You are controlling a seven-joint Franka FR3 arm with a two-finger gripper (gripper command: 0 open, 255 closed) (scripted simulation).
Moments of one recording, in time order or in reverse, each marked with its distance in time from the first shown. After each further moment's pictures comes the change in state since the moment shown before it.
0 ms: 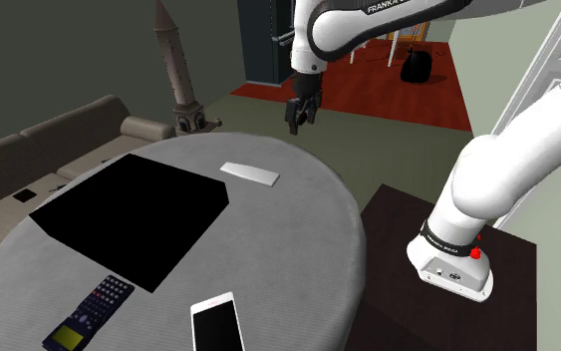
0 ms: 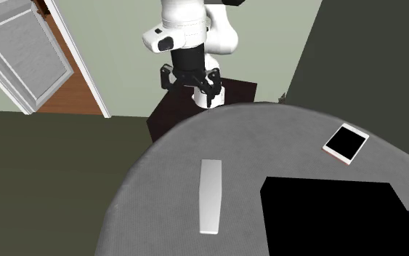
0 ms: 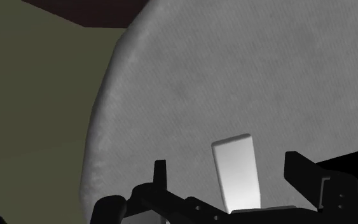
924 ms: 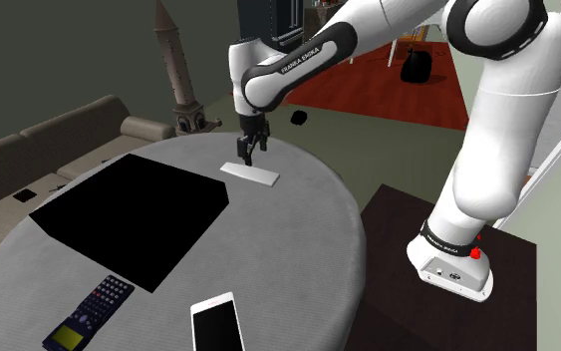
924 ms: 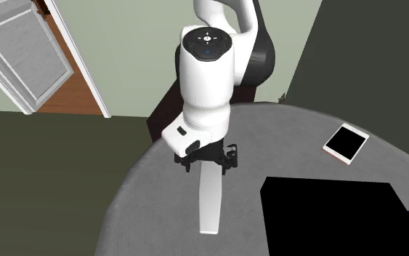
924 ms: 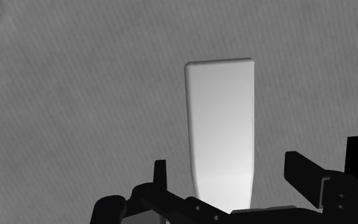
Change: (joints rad) arm 0.053 0.547 0.080 0.326 -0.125 0.167 0.030
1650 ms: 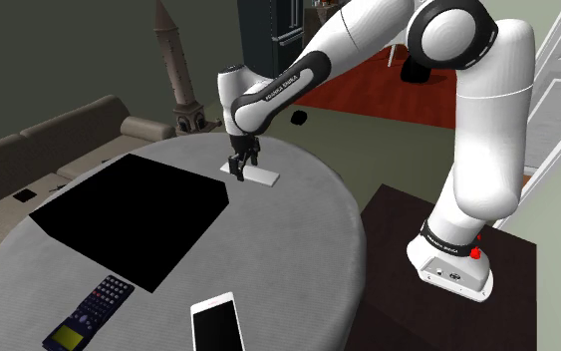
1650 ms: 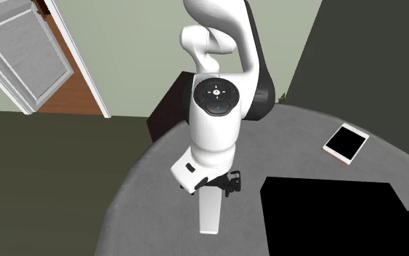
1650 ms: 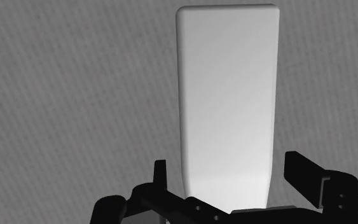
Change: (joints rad) arm 0.027 0.177 0.001 0.081 -0.052 0.080 0.021
